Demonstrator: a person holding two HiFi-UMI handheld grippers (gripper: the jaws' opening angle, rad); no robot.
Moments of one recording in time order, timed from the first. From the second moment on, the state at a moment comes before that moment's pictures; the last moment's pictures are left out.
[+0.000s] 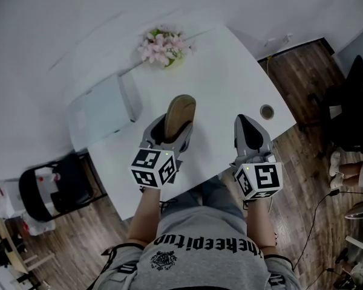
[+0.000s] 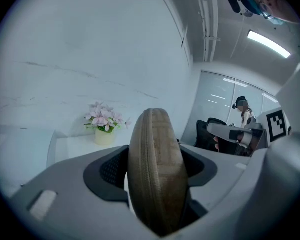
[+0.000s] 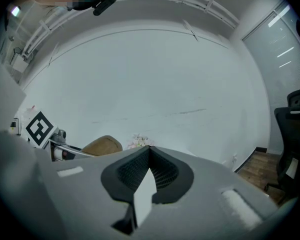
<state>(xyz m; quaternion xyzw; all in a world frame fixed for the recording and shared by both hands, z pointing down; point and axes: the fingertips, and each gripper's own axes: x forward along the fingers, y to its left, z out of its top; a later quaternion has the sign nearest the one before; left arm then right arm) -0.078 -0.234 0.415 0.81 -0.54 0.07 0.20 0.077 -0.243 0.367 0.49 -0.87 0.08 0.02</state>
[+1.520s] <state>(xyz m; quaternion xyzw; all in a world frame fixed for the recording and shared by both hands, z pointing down) -0.125 -0.146 0.325 0.83 -0.55 -0.02 0.08 0.050 -0.141 0.317 0.53 -0.85 0.01 0.00</state>
